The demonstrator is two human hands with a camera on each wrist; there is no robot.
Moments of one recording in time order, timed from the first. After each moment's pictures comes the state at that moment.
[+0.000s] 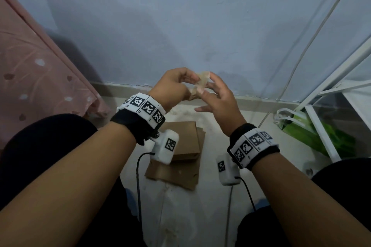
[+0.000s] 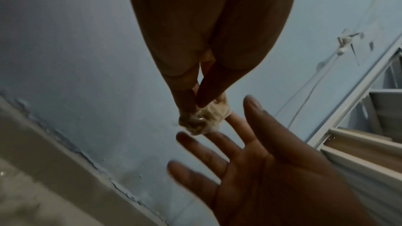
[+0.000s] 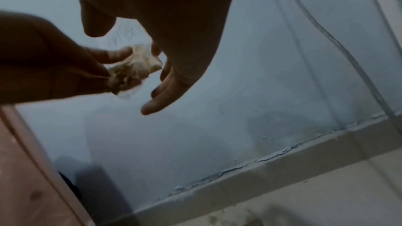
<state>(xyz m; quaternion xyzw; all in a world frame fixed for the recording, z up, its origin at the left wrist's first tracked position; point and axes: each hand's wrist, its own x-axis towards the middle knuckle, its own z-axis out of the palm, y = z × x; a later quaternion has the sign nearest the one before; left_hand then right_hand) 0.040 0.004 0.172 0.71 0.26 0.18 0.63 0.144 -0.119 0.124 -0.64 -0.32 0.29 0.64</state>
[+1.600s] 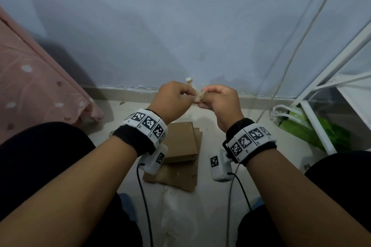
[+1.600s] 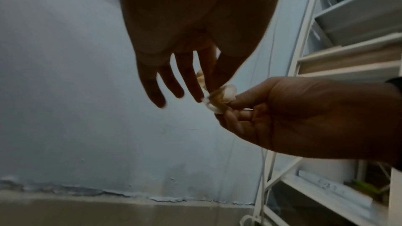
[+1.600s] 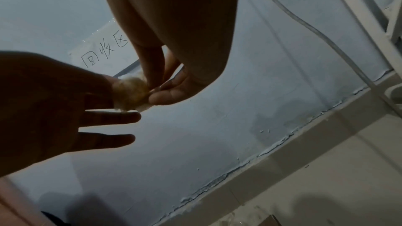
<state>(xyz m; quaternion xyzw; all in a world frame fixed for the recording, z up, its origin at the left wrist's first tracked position) 0.049 -0.002 0.141 0.86 0.25 0.19 0.41 0.155 -0.115 0.130 -0.65 -0.16 0.28 0.69</state>
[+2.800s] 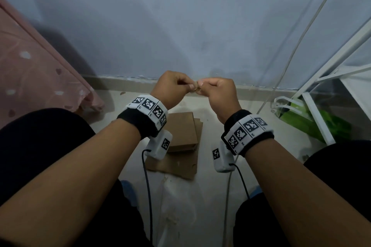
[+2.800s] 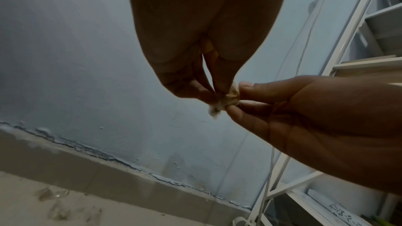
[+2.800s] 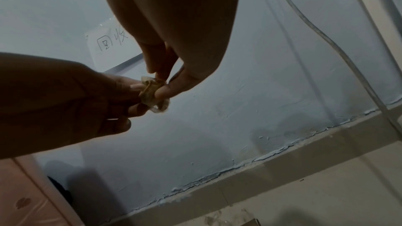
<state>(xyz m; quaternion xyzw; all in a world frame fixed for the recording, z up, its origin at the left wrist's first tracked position) 0.057 0.011 0.119 0.79 0.26 0.19 0.52 0.155 -0.112 0.109 -0.71 -0.27 0.20 0.62</state>
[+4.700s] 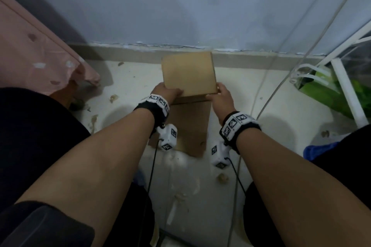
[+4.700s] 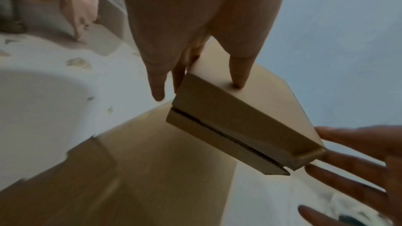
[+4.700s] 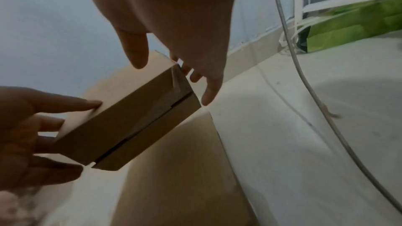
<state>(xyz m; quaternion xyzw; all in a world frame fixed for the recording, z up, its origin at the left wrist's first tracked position) 0.056 0.046 -0.043 0.65 0.53 0.05 0.55 0.169 -0.100 -0.059 -0.81 -0.09 0.31 0.48</state>
